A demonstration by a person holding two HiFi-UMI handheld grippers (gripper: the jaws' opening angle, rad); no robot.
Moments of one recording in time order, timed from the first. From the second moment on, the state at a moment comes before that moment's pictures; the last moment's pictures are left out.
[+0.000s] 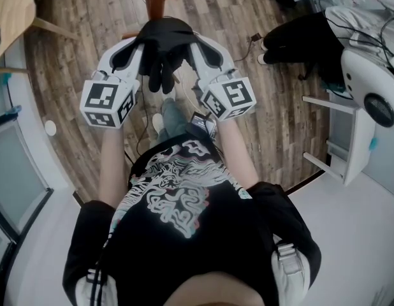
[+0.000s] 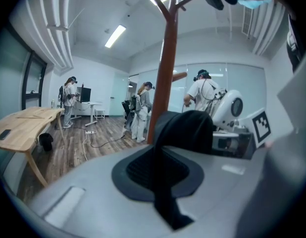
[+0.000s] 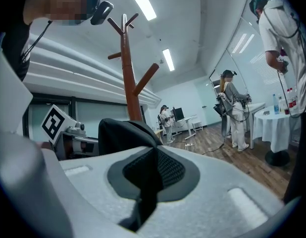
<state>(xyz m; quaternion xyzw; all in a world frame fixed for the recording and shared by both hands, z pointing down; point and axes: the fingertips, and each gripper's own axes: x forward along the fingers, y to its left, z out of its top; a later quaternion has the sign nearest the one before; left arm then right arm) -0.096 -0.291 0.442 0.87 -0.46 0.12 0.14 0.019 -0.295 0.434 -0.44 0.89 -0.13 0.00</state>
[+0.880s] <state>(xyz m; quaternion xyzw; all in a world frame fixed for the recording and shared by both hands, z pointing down) -0.092 -0.284 0.440 0.88 -0.44 0.11 0.15 0.026 -0.288 0.442 -0.44 0.88 -0.15 0.01</state>
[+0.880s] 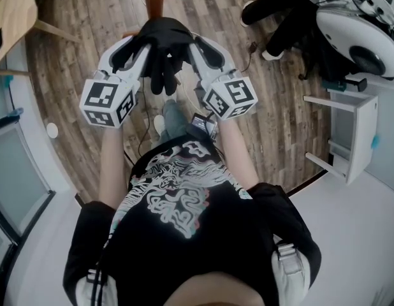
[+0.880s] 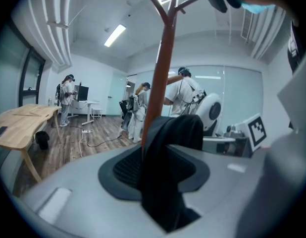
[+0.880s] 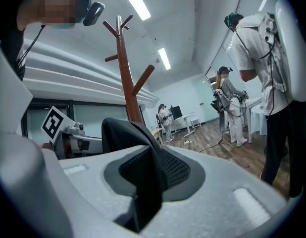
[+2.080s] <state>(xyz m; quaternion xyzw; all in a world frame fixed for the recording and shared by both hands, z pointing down) -0.095 -0.201 0.413 0.88 -0.44 0.10 0.11 0.041 -0.209 0.406 -0.48 0.87 -0.12 0.04</state>
